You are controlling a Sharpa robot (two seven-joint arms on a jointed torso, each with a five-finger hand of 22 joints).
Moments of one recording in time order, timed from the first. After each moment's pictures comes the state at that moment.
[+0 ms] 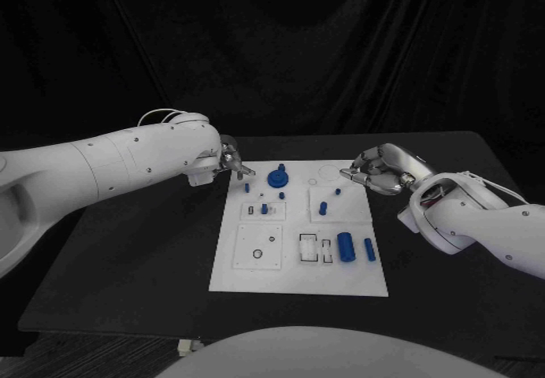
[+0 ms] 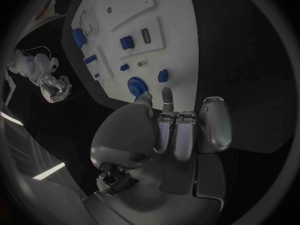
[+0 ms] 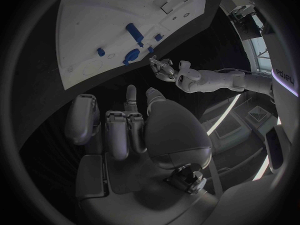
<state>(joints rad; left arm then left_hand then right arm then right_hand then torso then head) 1.35 -0.57 -0.21 1.05 -0.98 0.16 -0.48 1.19 0.07 -0.06 0.27 0.22 0.88 0.04 0.53 0.83 1.46 -0.02 1.55 1.31 1.45 -0.06 1.56 1.30 0.12 1.42 0.04 1.29 1.29 1.24 -0.87 -0.21 1.59 -1.16 -0.56 -0.07 1.24 0.05 -0.02 0.29 0.33 0.86 0.07 0.52 0.51 1.47 -0.01 1.55 1.30 1.46 -0.07 1.55 1.30 0.08 1.43 0.04 1.21 1.29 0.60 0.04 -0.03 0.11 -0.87</state>
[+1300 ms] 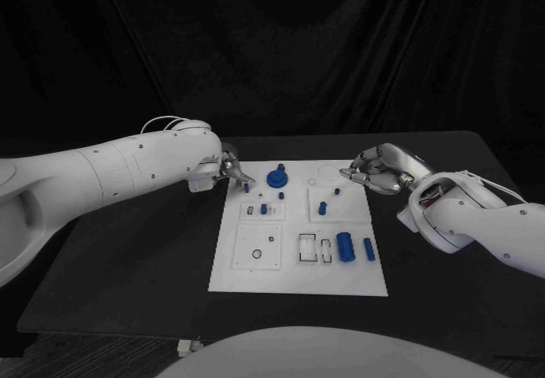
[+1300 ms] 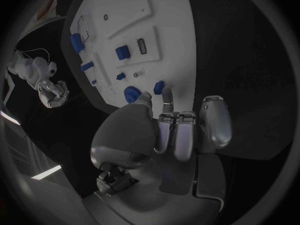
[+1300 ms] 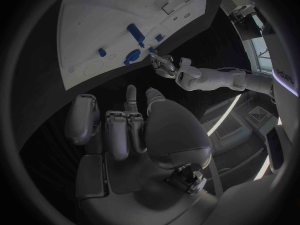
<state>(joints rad) 1.32 -0.56 -0.21 1.03 -0.98 0.19 -0.49 1.19 0.07 -0.07 0.29 0.19 0.88 0.04 0.53 0.83 1.46 -0.02 1.55 1.31 1.45 -0.06 1.56 1.30 0.12 1.41 0.05 1.27 1.29 1.24 -0.86 -0.21 1.58 -1.16 -0.56 -0.08 1.24 0.05 -0.02 0.29 0.36 0.86 0.07 0.52 0.51 1.47 -0.01 1.55 1.30 1.46 -0.07 1.55 1.30 0.08 1.43 0.04 1.21 1.29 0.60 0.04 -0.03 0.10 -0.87</state>
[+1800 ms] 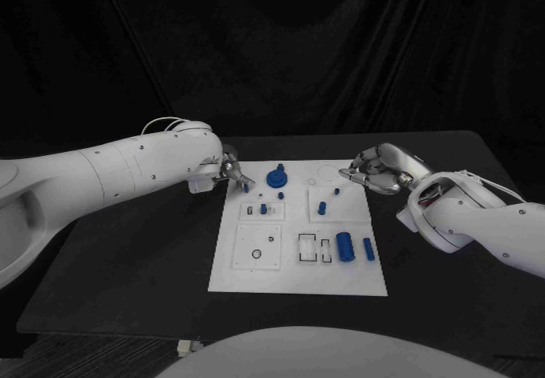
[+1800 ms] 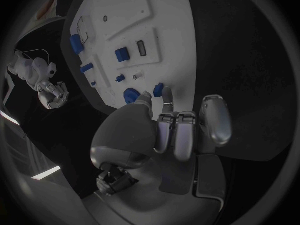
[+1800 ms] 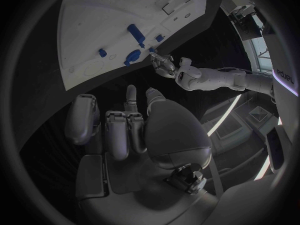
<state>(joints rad) 1.31 -0.55 -0.21 1.02 -0.98 0.20 -0.49 1.20 0.08 -0.09 0.27 0.19 0.88 0.04 0.52 0.83 1.46 -0.02 1.55 1.31 1.45 -0.06 1.56 1.30 0.12 1.41 0.05 1.26 1.29 1.24 -0.86 -0.21 1.58 -1.16 -0.55 -0.08 1.24 0.05 -0.02 0.29 0.36 0.86 0.07 0.52 0.51 1.47 -0.01 1.55 1.30 1.46 -0.07 1.55 1.30 0.08 1.43 0.04 1.21 1.29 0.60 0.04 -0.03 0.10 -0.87</state>
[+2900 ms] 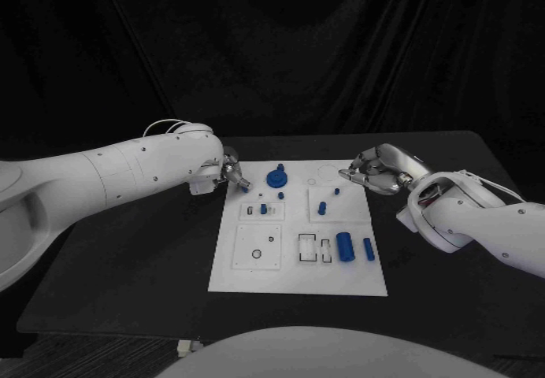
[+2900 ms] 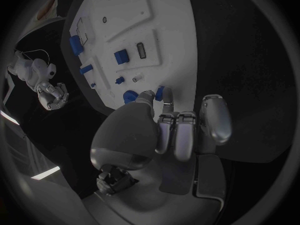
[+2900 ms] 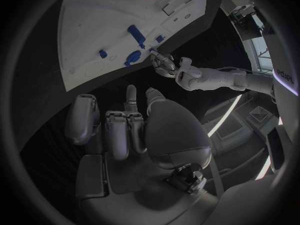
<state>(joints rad) 1.31 -0.55 -0.21 1.02 -0.98 0.20 -0.49 1.29 0.06 -0.08 0.27 0.53 0.88 0.04 0.50 0.82 1.46 -0.02 1.55 1.31 1.45 -0.06 1.56 1.30 0.12 1.40 0.04 1.24 1.29 1.24 -0.86 -0.21 1.58 -1.16 -0.54 -0.08 1.24 0.05 -0.02 0.29 0.36 0.86 0.07 0.52 0.51 1.47 -0.01 1.55 1.30 1.46 -0.07 1.55 1.30 0.08 1.43 0.04 1.21 1.29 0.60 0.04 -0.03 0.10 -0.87</state>
